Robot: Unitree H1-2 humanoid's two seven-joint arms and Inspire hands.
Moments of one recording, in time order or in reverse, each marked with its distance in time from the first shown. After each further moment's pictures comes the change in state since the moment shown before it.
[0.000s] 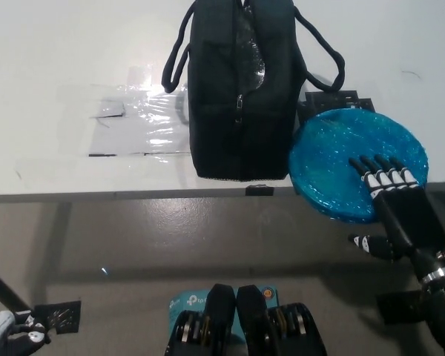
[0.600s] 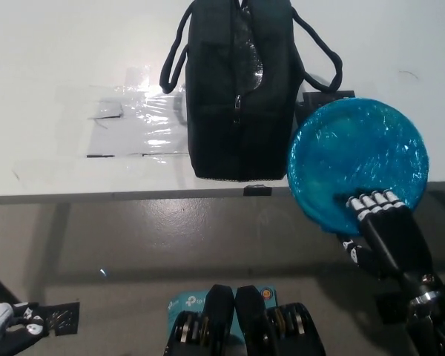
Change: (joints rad) left_arm -0.021 -0.009 0.015 -0.001 0.016 0.000 -0.016; right_arm 0.020 0.002 0.069 0.141 -0.054 -0.102 -0.290
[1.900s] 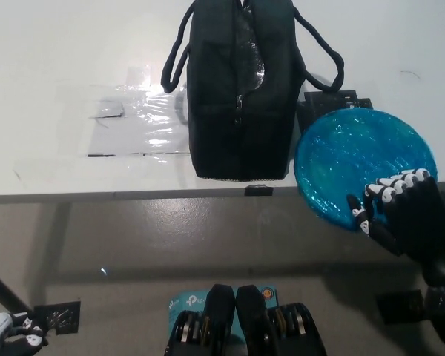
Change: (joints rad) left_arm 0.026 -0.003 0.001 -0.001 0.009 0.000 -0.003; right_arm -0.069 -0.059 -0.019 0.054 -0.032 -0.265 -0.377
